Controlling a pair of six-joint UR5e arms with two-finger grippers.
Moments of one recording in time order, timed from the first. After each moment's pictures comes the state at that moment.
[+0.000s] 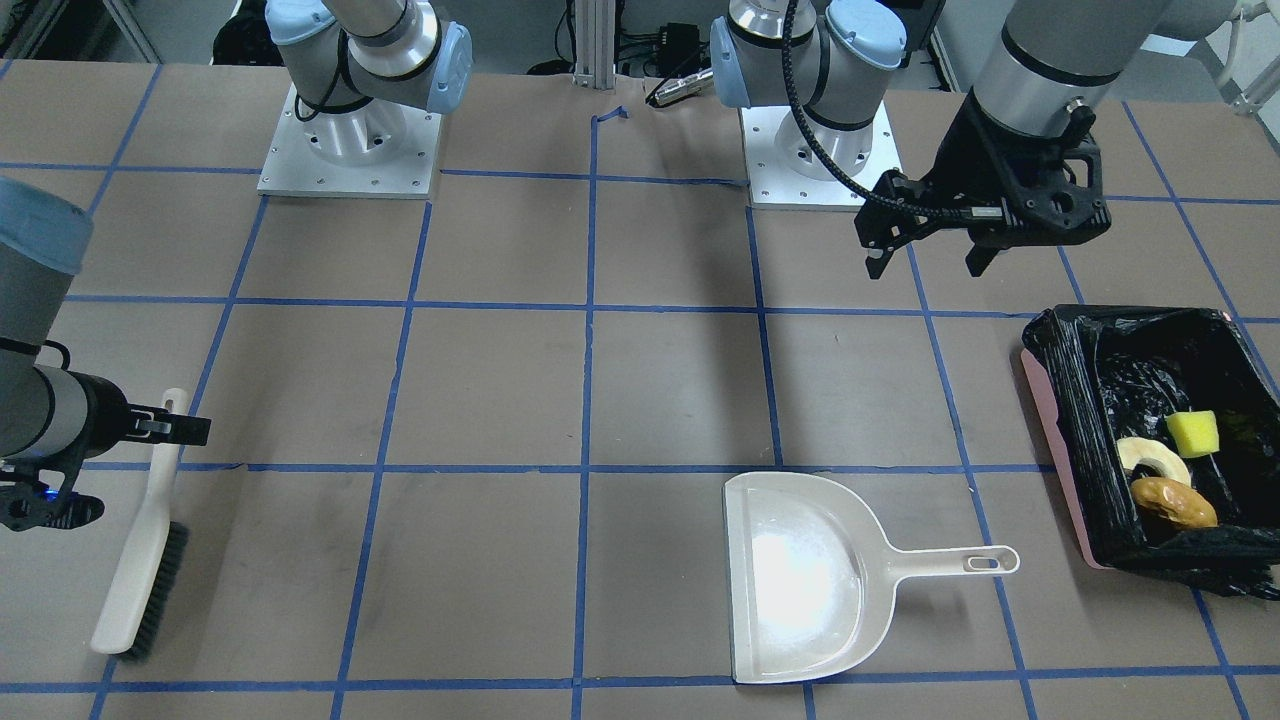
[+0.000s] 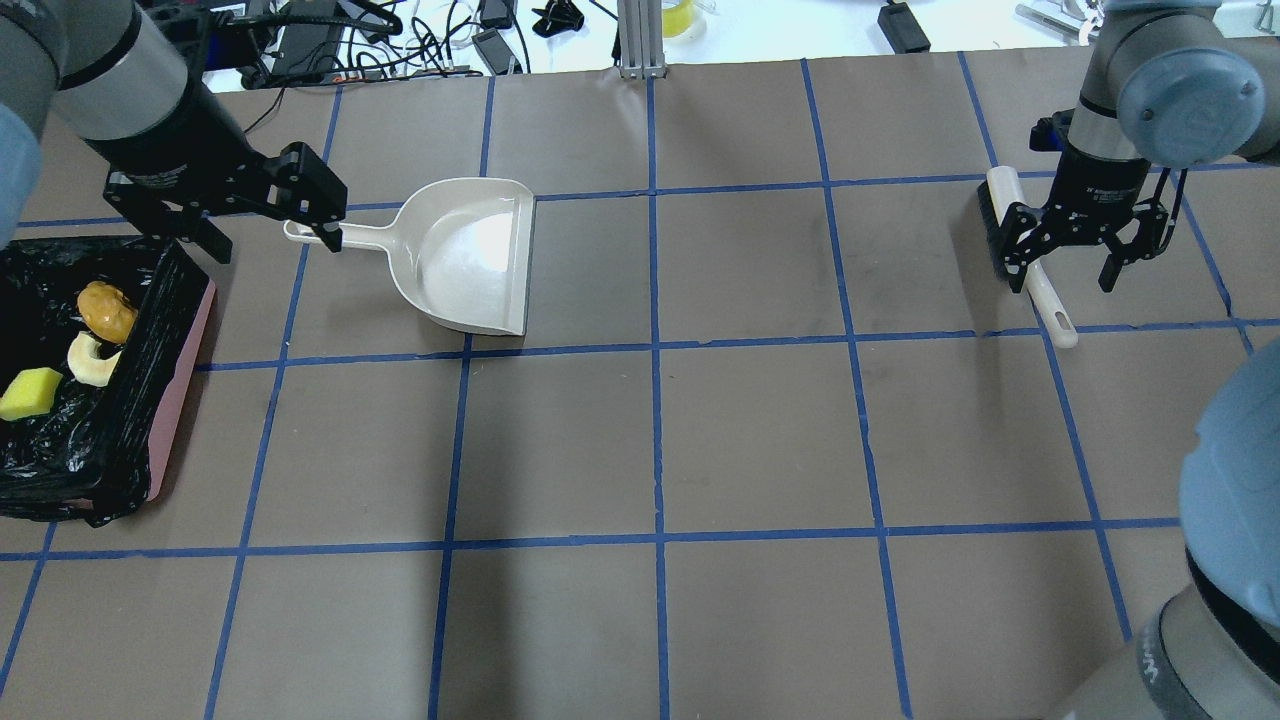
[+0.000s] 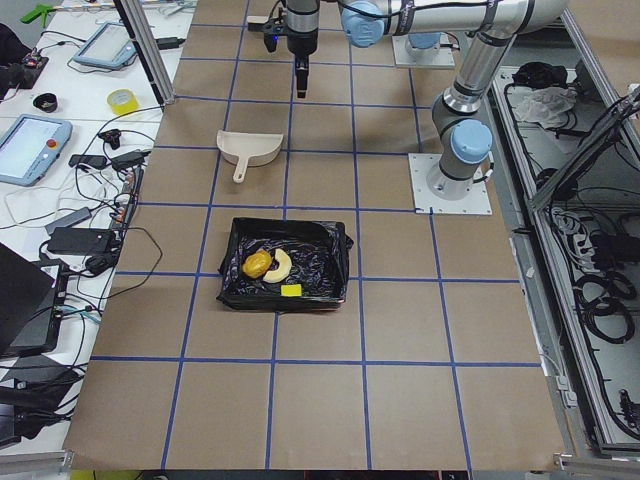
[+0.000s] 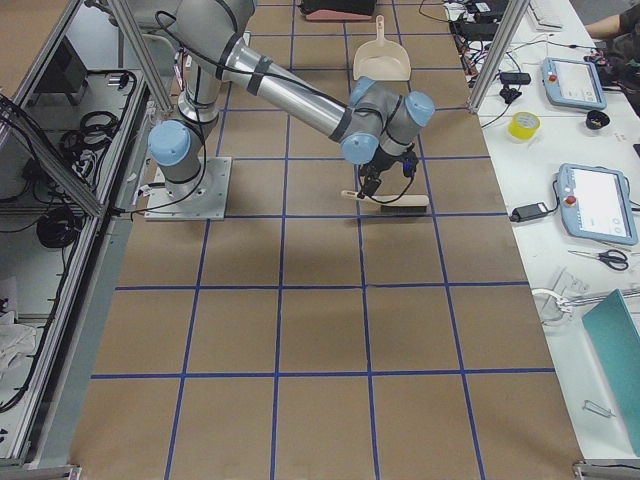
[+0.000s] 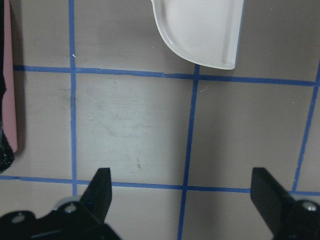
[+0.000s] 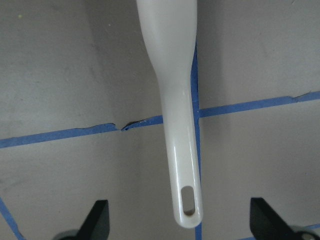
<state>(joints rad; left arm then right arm) -1.50 -1.53 -1.62 -1.52 1.56 -0.02 1.28 -1.16 1.54 -1.66 -1.74 -0.14</state>
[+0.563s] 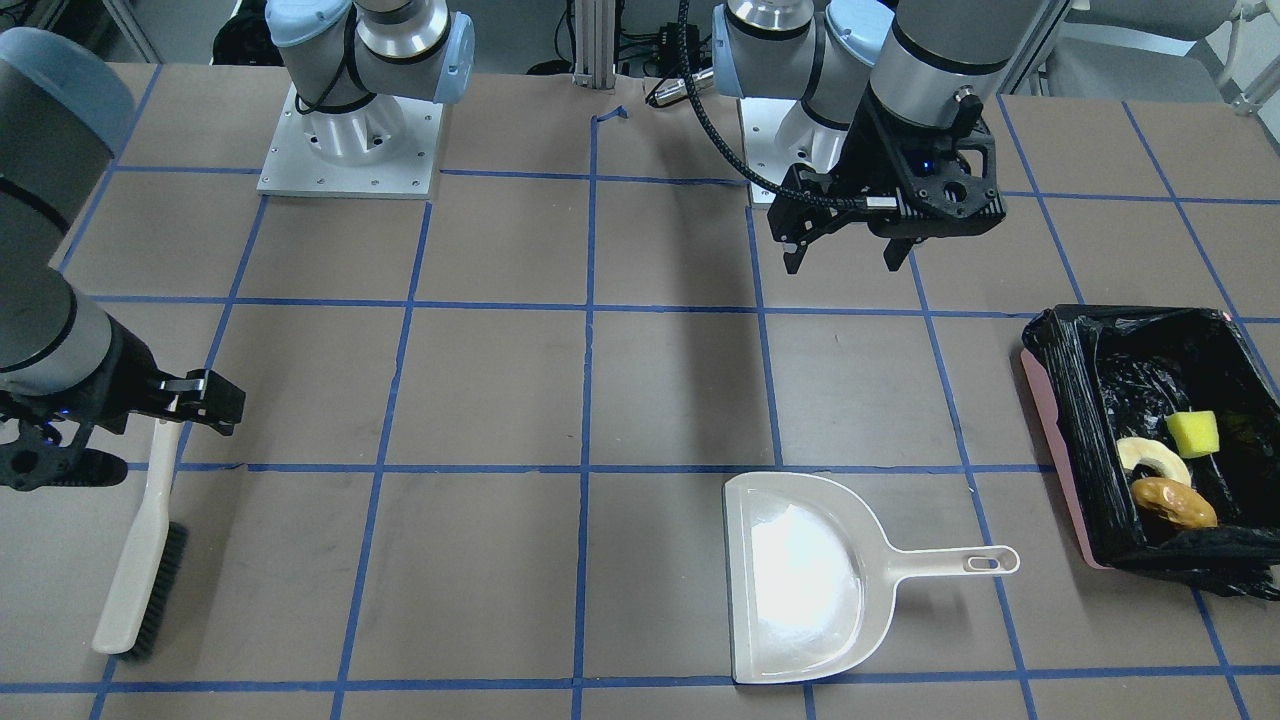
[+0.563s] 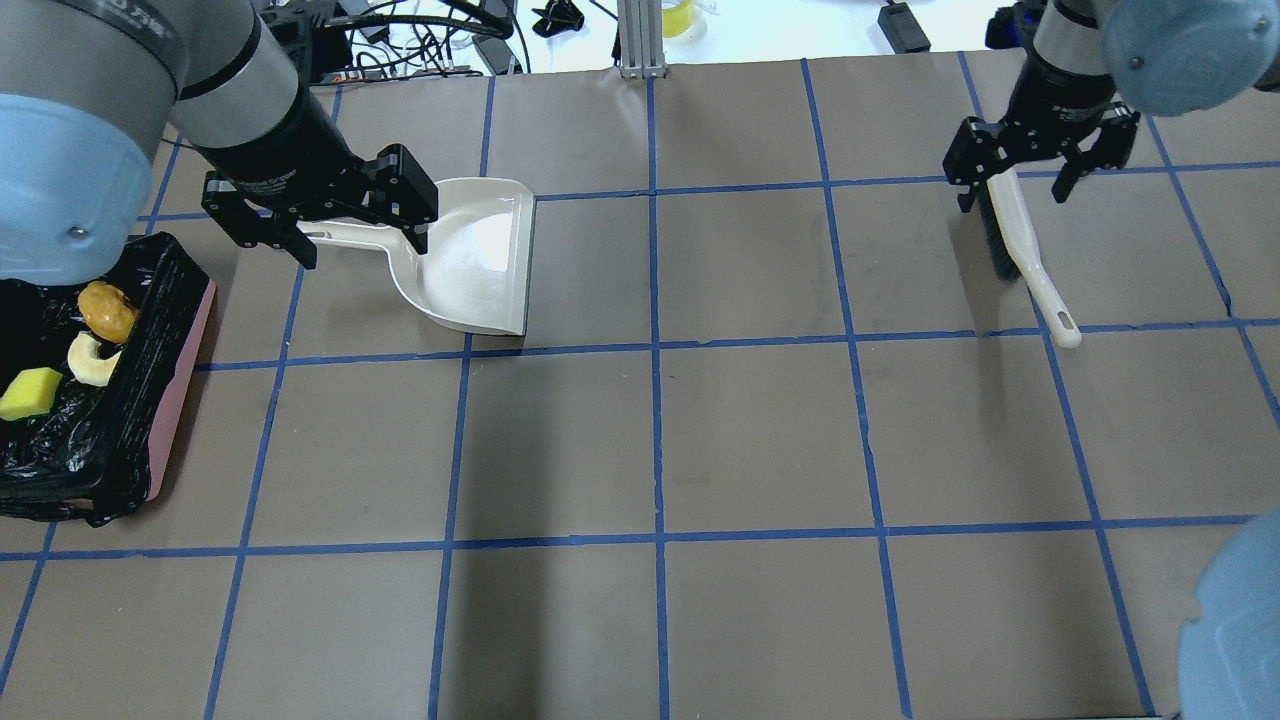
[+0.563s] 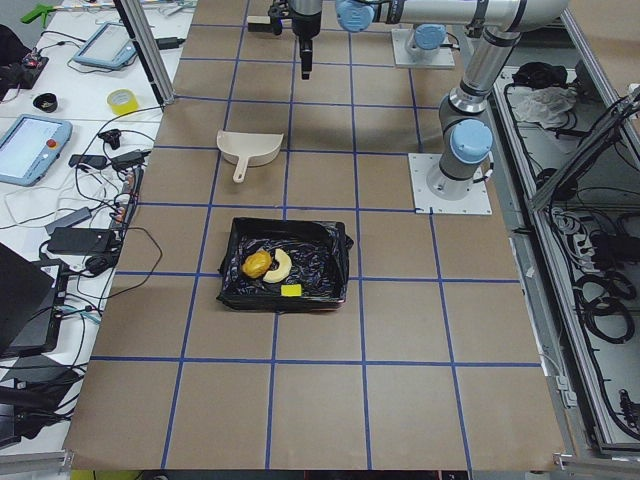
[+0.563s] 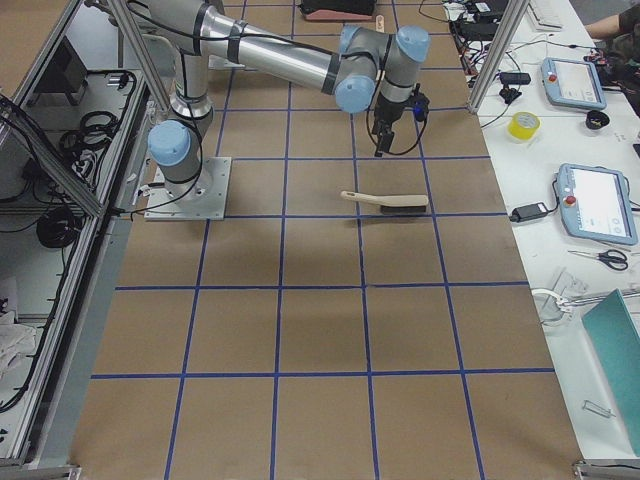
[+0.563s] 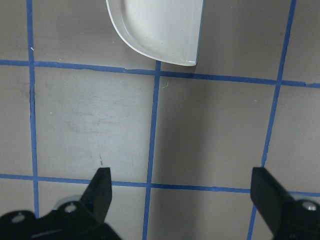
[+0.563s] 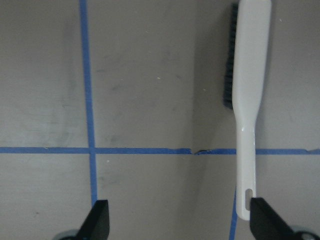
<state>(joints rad) -1.60 -1.54 -1.62 -1.50 1.55 -0.12 1.44 -1.28 1.47 -1.70 -1.65 -0.18</state>
